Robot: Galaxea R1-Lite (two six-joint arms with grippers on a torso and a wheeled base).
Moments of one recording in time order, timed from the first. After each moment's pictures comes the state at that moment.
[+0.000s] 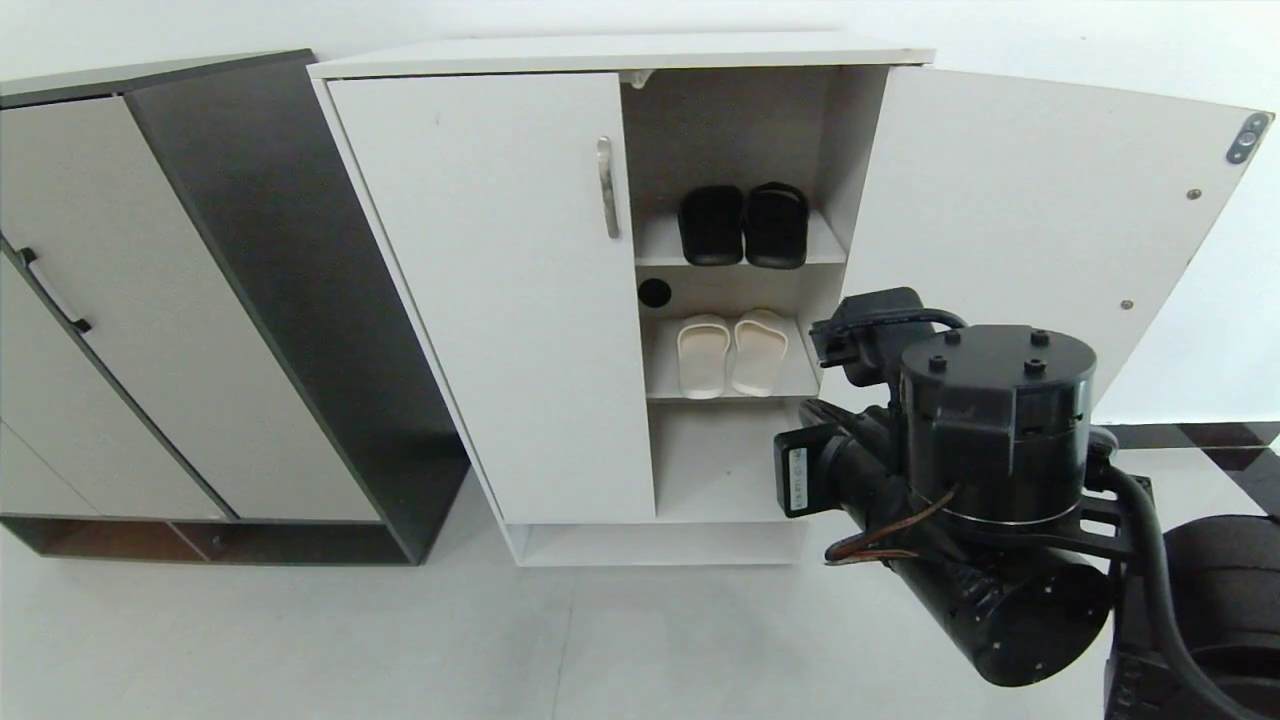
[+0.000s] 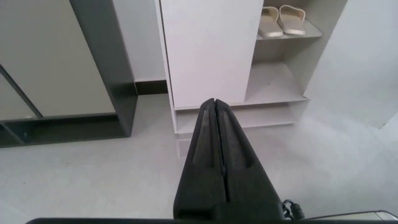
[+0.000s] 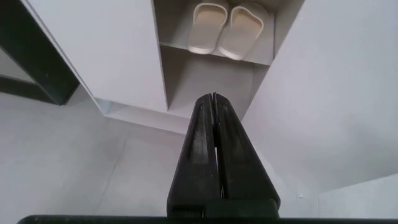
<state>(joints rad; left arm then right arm) 0.00 0.00 0.00 0.00 -0.05 0.02 0.96 1.70 -0.94 -0.58 -0.77 0.09</state>
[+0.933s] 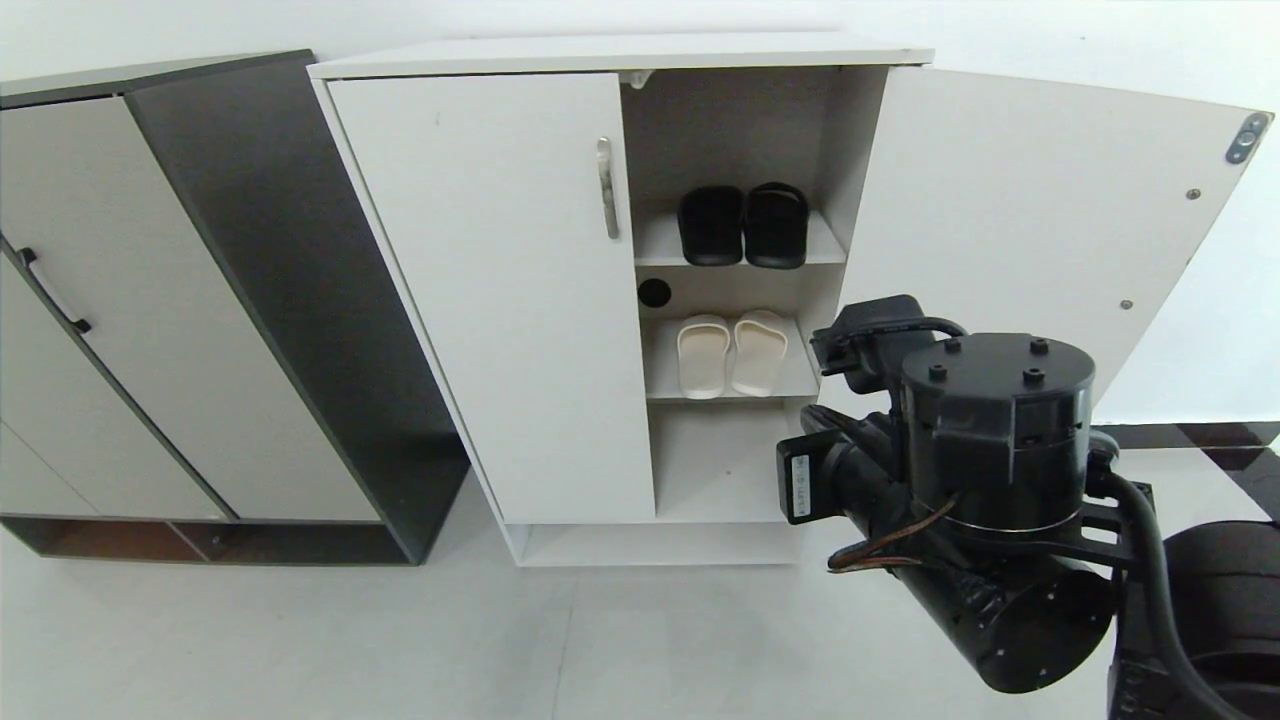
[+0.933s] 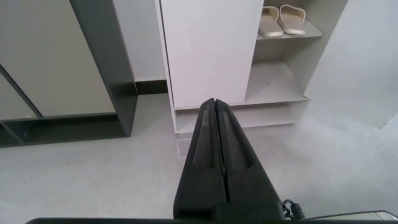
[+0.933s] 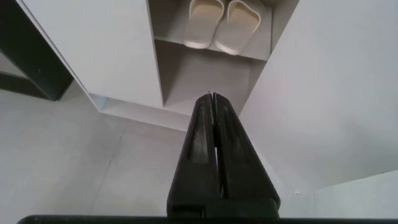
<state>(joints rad) 0.00 0.00 0.00 0.00 -0.05 0.02 0.97 1.70 -0.92 -0.58 -0.76 0.09</state>
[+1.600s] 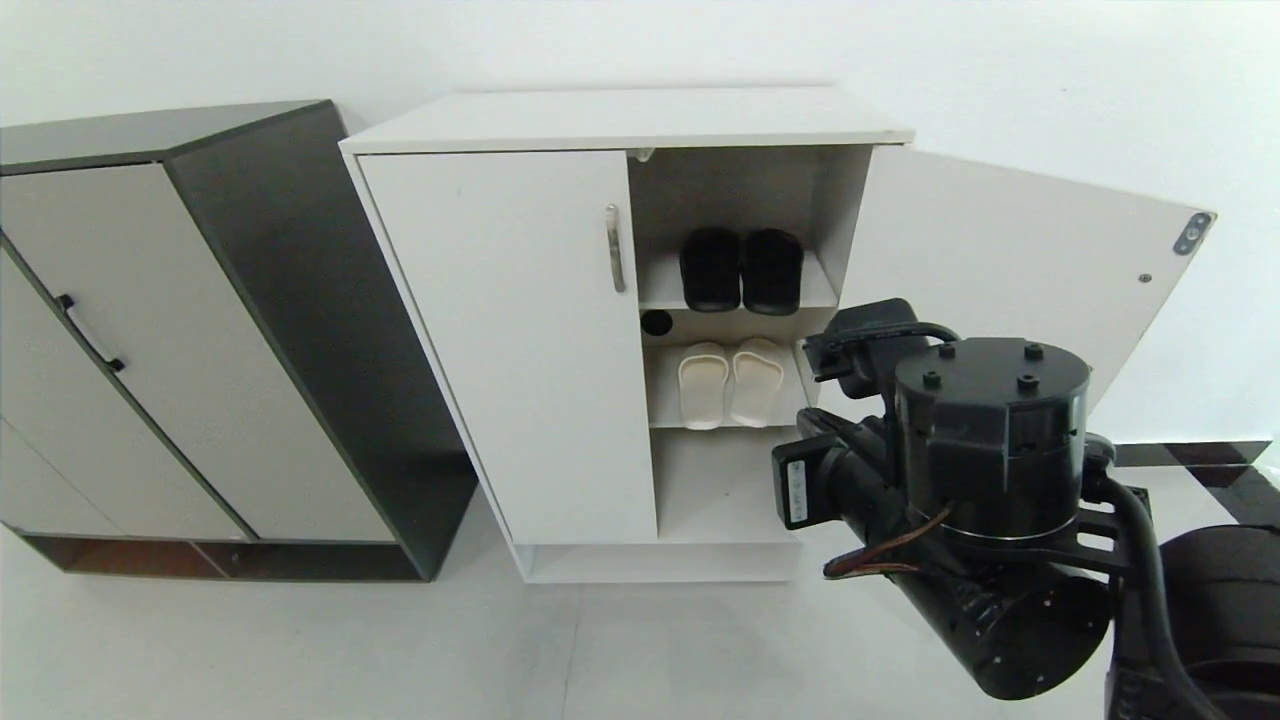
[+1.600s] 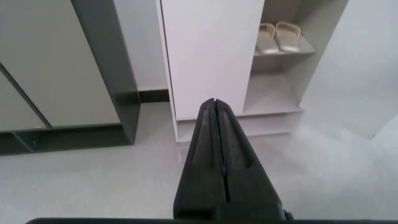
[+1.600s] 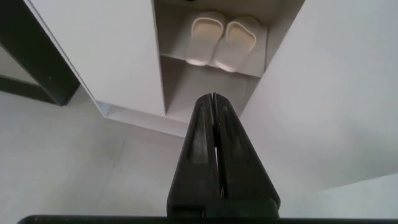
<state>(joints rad) 0.00 0.00 0.00 0.00 -0.05 0.02 0.96 1.70 -0.92 -0.58 -0.76 0.08</state>
